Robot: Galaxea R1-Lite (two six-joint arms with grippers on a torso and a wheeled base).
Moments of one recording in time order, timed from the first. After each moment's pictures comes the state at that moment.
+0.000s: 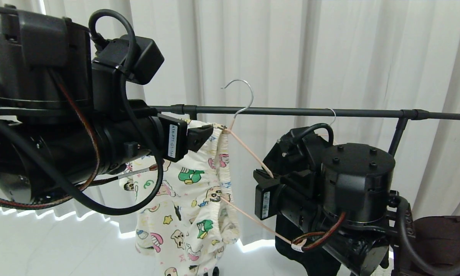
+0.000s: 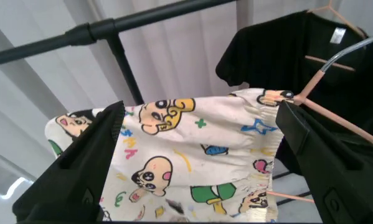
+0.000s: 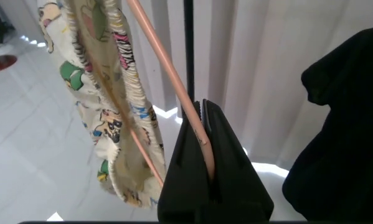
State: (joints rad) left arm -0.68 1.44 -1.10 -0.05 0.33 0.08; right arm 1.07 1.77 -0.87 -0.73 -0.42 0.28
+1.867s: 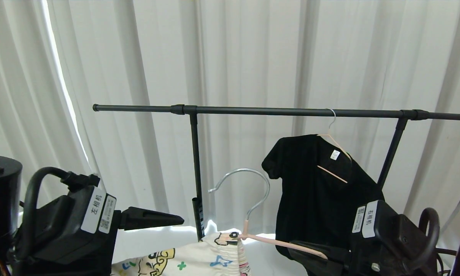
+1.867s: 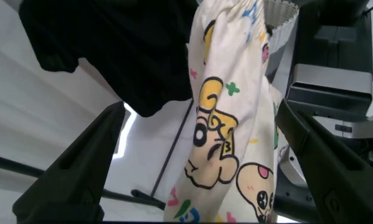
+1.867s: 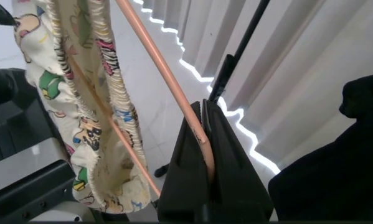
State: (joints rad) left arm -0.57 1.16 -0.59 -0.05 -0.60 0.47; right arm 1.17 1.42 -0.43 -0.73 -0.14 0.02
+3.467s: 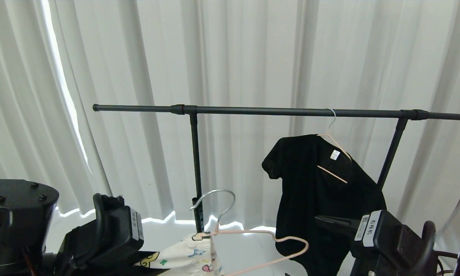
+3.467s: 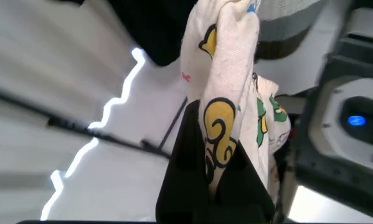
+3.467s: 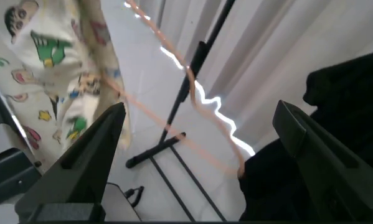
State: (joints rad) left arm -0.54 1.20 -0.50 -0.05 -0.35 0.49; right arm 1.14 1.41 -0.37 -0.74 -0.23 -0.06
